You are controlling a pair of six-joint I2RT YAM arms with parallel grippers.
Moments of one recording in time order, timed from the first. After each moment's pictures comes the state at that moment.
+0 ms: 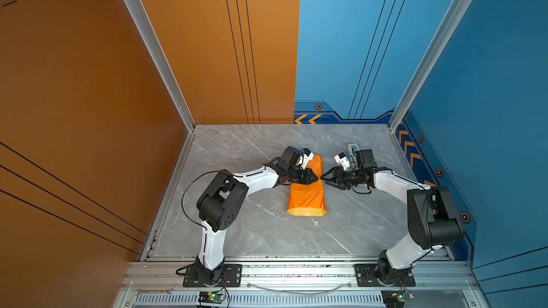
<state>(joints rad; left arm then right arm) -0.67 1.97 1.29 -0.04 0.54 -0.49 0.14 1.63 0.91 -0.26 -0.88 0.50</state>
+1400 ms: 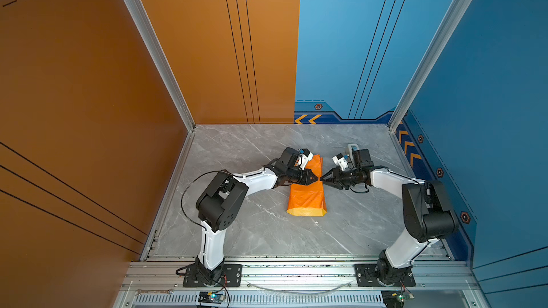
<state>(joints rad) -0.66 1.96 1.25 0.02 0.55 -0.49 0.15 1.71 0.94 -0.26 -0.87 0.49</state>
